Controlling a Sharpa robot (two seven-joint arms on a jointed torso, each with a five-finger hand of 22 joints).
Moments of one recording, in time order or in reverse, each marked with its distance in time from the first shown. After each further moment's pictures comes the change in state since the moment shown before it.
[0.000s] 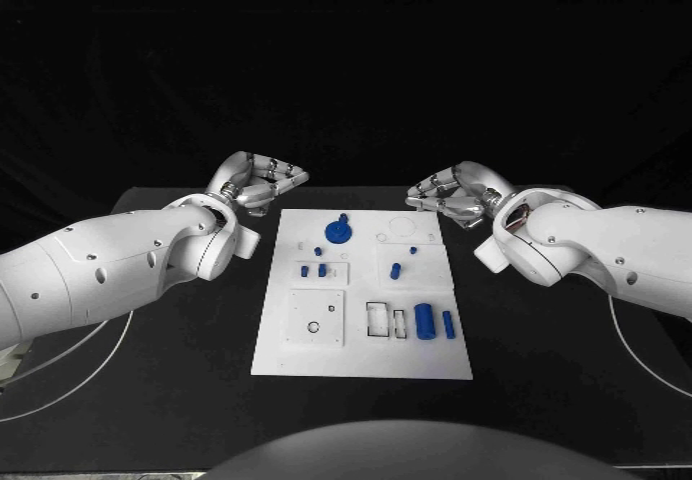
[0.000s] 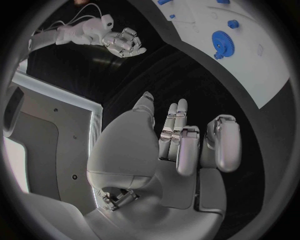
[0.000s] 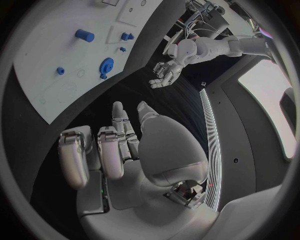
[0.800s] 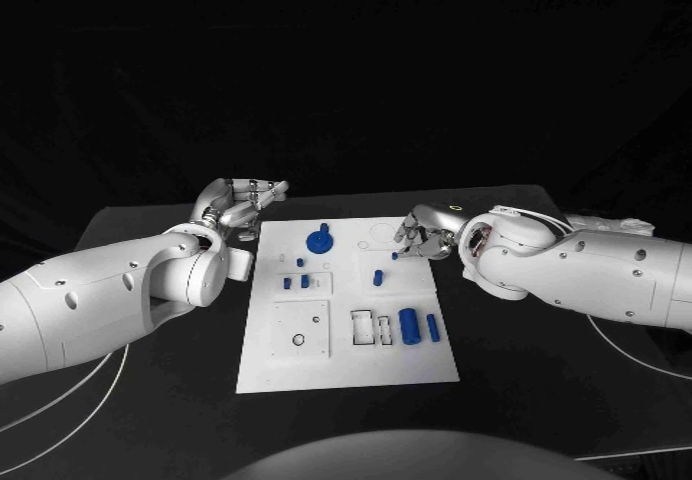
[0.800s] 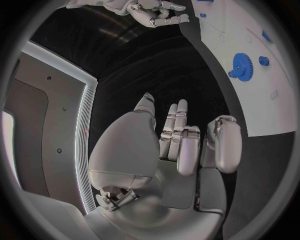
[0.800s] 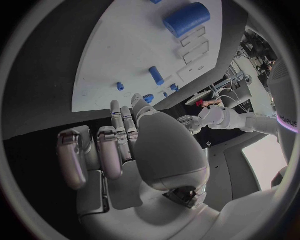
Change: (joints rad) left arm -0.020 0.003 -0.001 0.061 0.246 -0.008 0.033; left_hand 0.004 0.022 -0.029 -0.002 0.004 -0.013 0.005 0.000 0.000 -0.015 0.007 -0.019 -0.001 0.000 0.000 0.013 0.000 0.000 0.002 0.002 0.004 0.000; right arm -0.080 0.063 -0.001 -0.089 -0.675 0.131 -0.211; right_hand 0.119 -0.052 0.035 -0.042 -0.038 0.137 -0.037 -0.054 -0.034 0.206 -0.006 -0.330 -0.498 0.002 0.001 0.000 0.001 0.000 0.000 0.001 0.000 0.000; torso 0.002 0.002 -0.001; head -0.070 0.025
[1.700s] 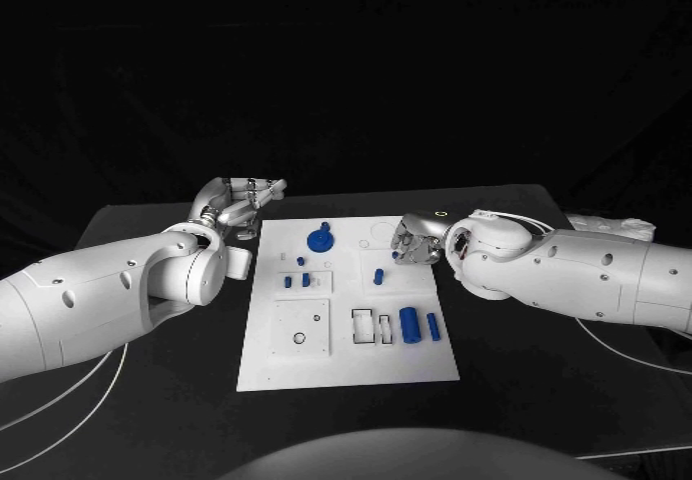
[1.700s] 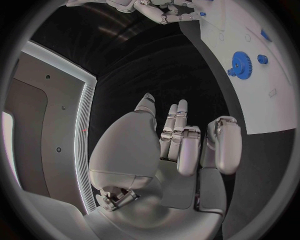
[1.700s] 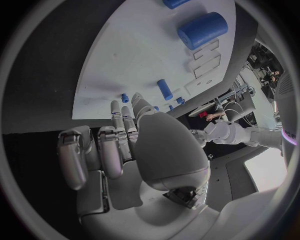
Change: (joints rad) left arm 0.000 -0.010 0.000 0.009 0.012 -0.010 -0.002; left_hand 0.008 0.008 -0.005 0.000 0.000 -0.004 0.004 0.000 0.000 -0.003 0.004 0.000 0.000 0.000 0.000 0.006 0.000 0.000 0.003 0.003 0.013 0.000; right arm -0.023 0.082 0.000 -0.077 -0.085 0.067 -0.054; right_hand 0.004 -0.004 0.003 0.003 0.000 0.004 0.003 -0.010 -0.010 0.007 0.000 -0.021 -0.029 -0.004 -0.003 0.000 0.000 0.000 0.000 -0.003 0.000 0.001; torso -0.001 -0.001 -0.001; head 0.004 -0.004
